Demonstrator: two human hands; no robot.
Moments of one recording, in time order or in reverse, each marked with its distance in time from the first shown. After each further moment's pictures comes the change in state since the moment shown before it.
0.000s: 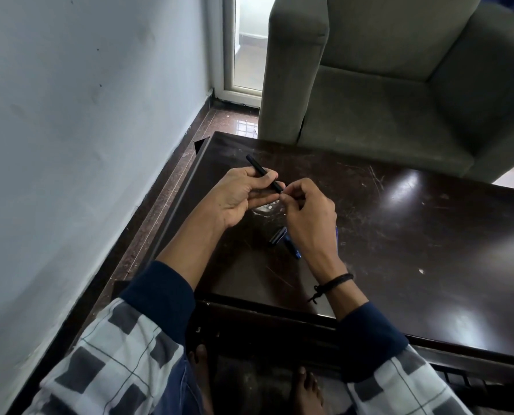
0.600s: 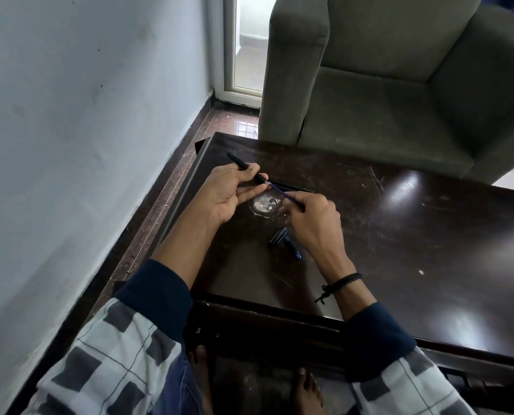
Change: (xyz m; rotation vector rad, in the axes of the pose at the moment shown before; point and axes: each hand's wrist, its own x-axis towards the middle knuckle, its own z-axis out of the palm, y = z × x) left_hand 0.007 0.004 -0.011 -0.134 0.185 0.026; right_hand 0.006 0.009 -0.007 -0.169 -0.160 0.094
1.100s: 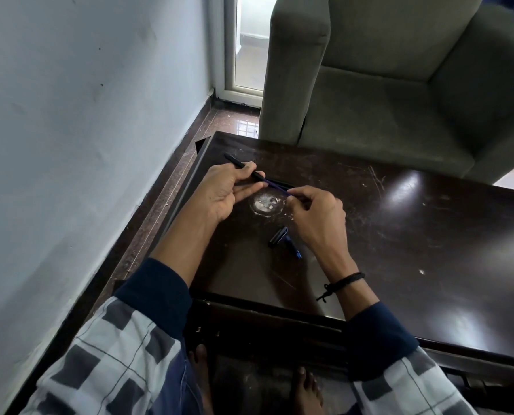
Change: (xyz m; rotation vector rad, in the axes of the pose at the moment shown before) left_hand 0.003 0.002 -0.005 -0.024 0.037 -0.010; right_hand -0.001 -0.003 -0.007 0.032 0.106 -0.040
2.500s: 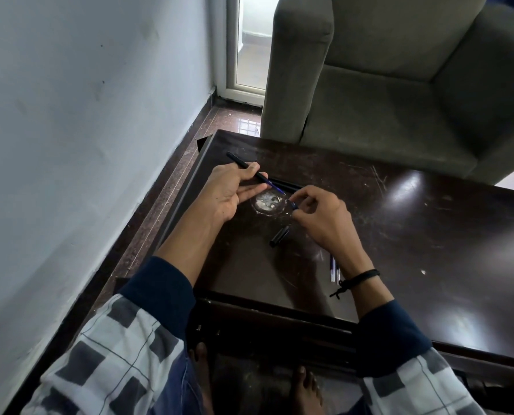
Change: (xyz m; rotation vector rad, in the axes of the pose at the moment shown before) left_hand 0.002 -0.005 0.002 0.033 0.030 0.012; right_hand 0.008 0.007 -0.015 -0.039 -0.257 0.060
